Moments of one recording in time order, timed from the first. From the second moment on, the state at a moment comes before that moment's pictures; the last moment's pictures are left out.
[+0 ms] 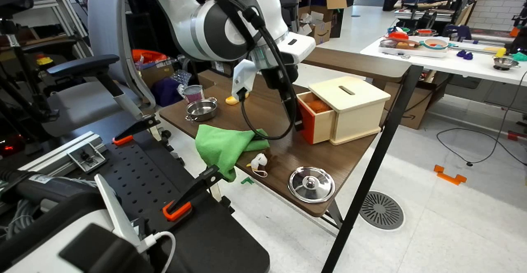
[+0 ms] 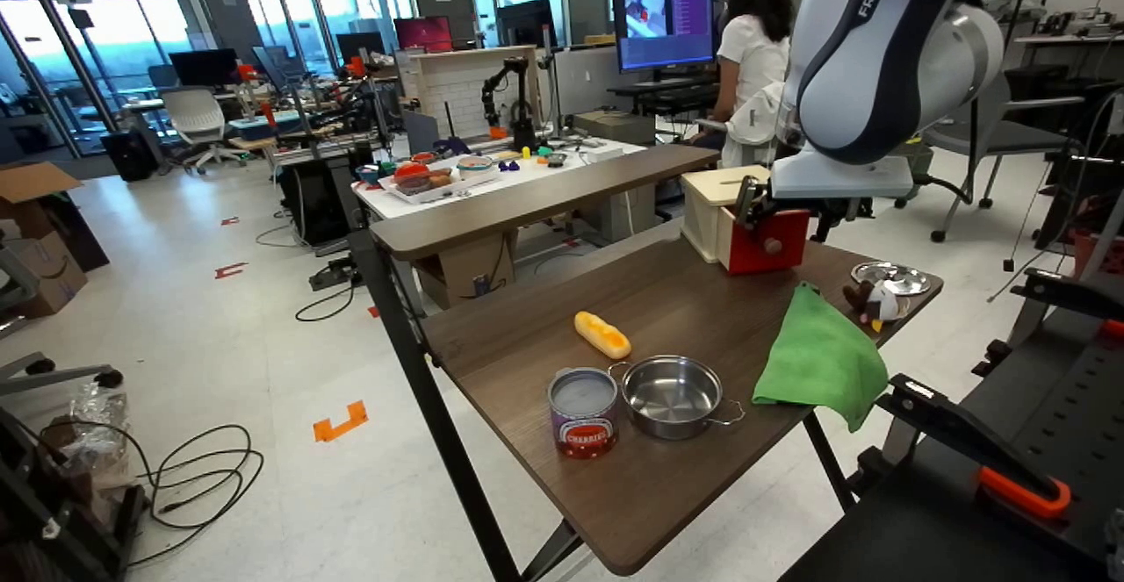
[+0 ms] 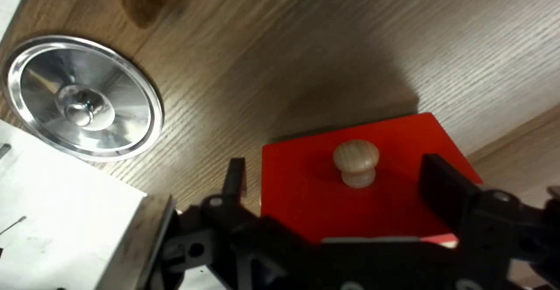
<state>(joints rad) 0.24 0.74 -0.33 -2.09 0.03 3.06 0.66</state>
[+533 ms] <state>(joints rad) 0.21 0.78 -0.33 -2.02 0.07 3.06 0.61</state>
